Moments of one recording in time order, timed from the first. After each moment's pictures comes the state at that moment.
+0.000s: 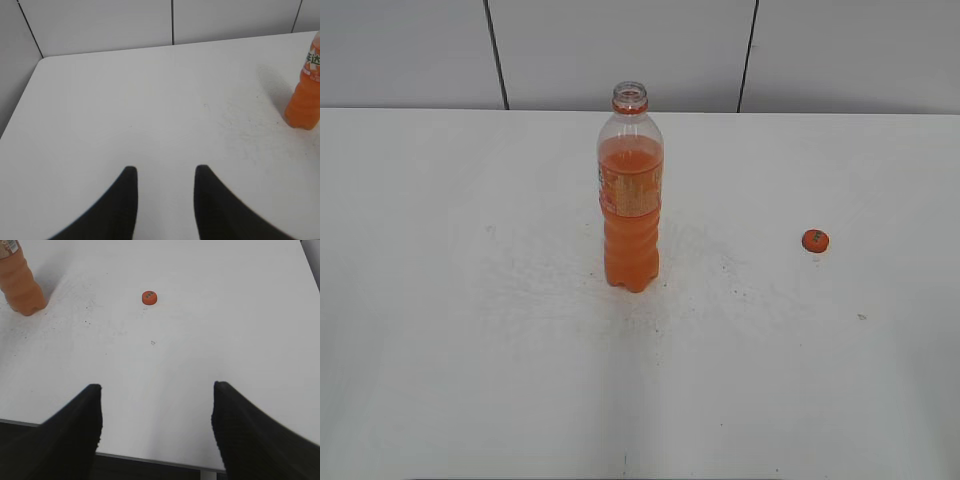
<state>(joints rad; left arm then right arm) 0.01 -0.01 -0.57 -0.04 1.04 0.07 0.06 -0.01 -0.44 0.09 1.02 -0.17</state>
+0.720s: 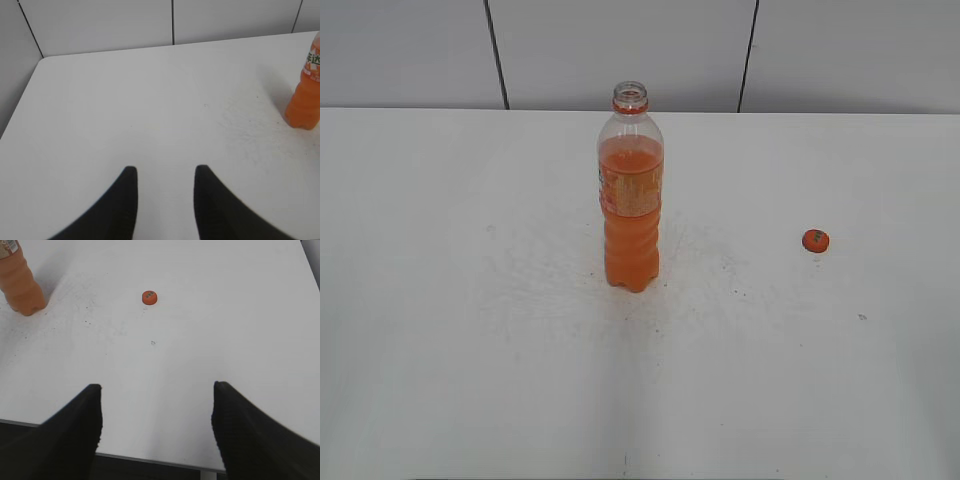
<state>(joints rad) 0.01 -0.01 -0.57 -0.04 1.04 0.07 0.06 -0.01 -0.44 0.09 1.02 -0.17</state>
